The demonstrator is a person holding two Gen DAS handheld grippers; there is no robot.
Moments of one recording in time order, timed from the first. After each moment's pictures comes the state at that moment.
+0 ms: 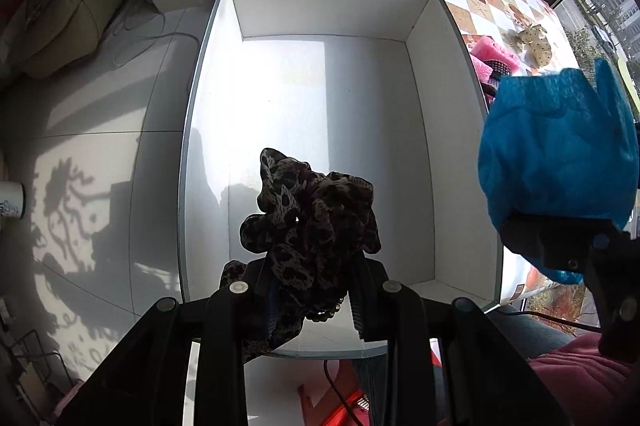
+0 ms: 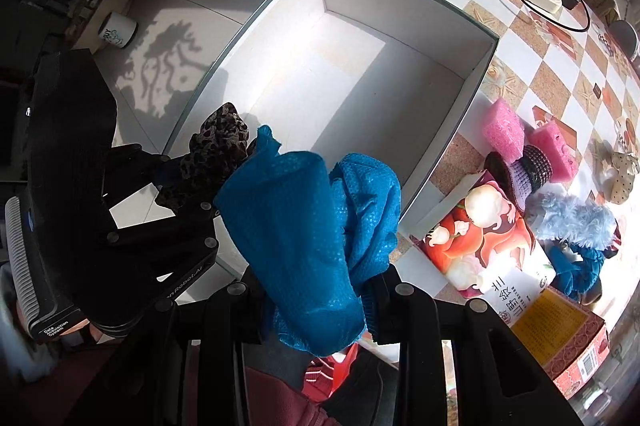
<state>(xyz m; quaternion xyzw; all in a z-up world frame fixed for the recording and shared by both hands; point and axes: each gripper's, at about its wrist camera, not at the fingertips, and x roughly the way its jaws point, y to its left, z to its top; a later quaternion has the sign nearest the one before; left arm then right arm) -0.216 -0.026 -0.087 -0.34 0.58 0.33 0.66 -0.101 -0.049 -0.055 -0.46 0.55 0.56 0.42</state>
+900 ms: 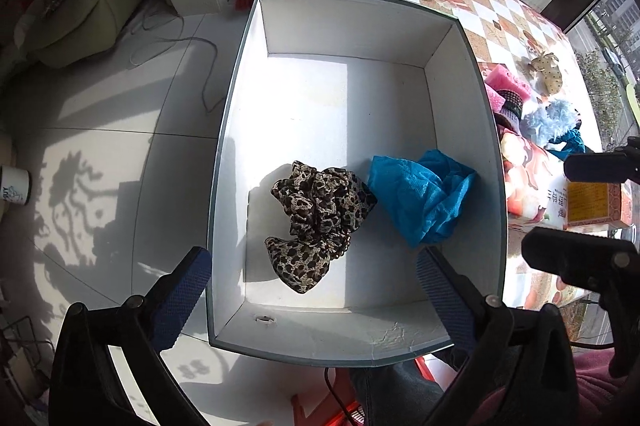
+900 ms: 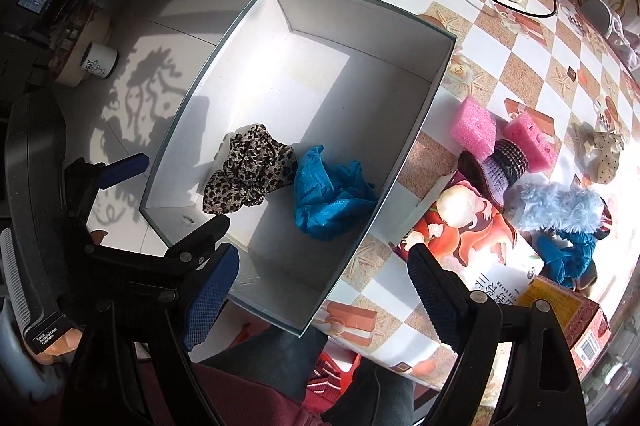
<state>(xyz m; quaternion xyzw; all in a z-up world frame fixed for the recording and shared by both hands) -0.225 -0.018 -0.081 -0.35 0.56 0.37 0.66 -0.081 -0.051 -0.048 -0.43 0.56 0.54 0.46</state>
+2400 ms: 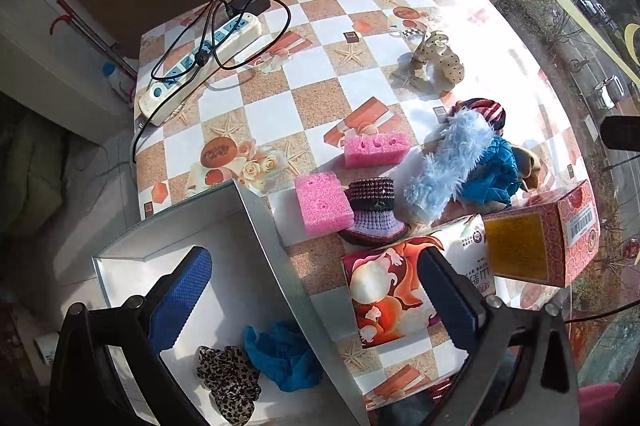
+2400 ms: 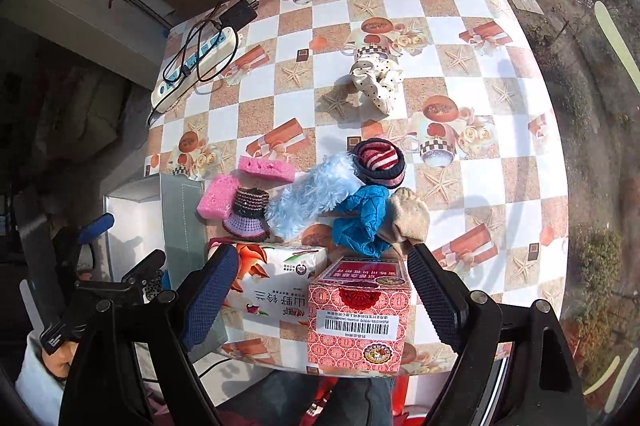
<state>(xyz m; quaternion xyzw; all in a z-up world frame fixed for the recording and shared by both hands) 0.025 -0.003 -0.054 -0.17 0.63 0.21 0.73 0.207 -0.144 0.005 -0.20 0.65 0.37 0.63</state>
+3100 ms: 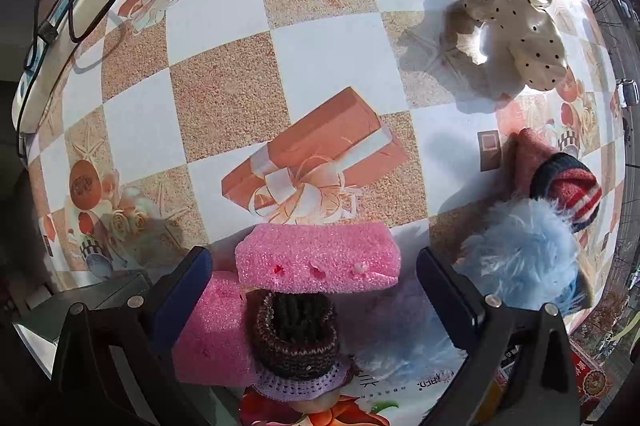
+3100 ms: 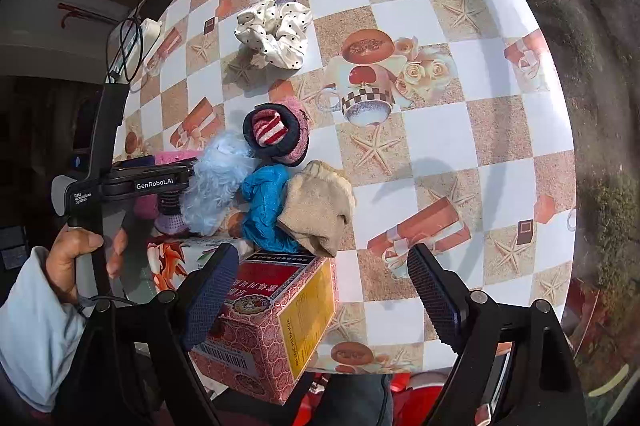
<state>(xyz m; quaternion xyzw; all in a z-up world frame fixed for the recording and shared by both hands) 0.153 0.022 -0.208 -0.26 0.73 0.20 0.60 0.283 -0.195 -0.078 -0.18 0.73 0.33 0.57</state>
